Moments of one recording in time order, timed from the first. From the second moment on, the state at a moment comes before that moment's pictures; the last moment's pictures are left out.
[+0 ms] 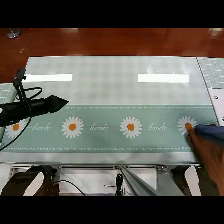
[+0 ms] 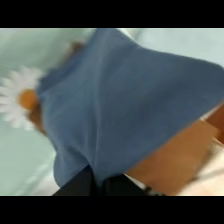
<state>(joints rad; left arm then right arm) 0.06 -0.76 0.63 0.72 -0.97 -1.29 -0.77 -0.69 1.29 -1.72 1.83 1.65</state>
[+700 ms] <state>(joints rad) -0.03 -0.95 0.87 0.47 -0.91 -1.07 -0.68 -0.80 1.22 -1.14 1.48 1.64</state>
